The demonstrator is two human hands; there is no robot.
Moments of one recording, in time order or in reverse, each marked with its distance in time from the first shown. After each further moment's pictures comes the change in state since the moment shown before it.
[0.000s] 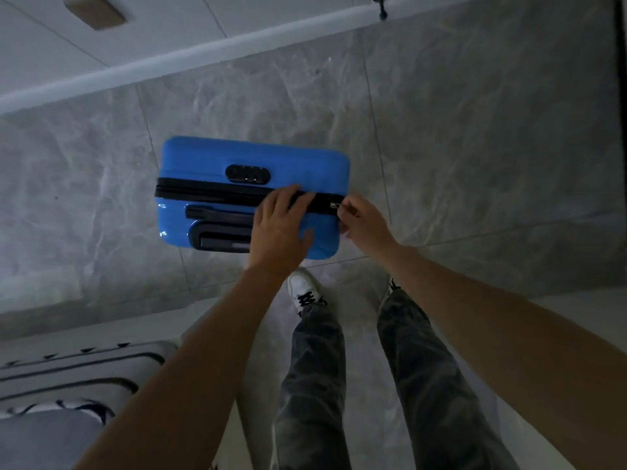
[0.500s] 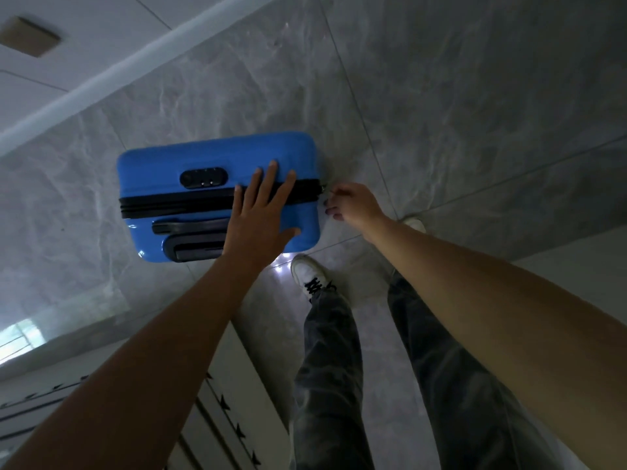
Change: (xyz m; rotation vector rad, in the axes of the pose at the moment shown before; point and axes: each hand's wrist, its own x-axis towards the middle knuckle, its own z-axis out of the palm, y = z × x) left_hand 0.030 0.010 0.021 0.345 -0.327 0.151; right_hand 0.026 0.042 -0.025 0.362 0.006 0.295
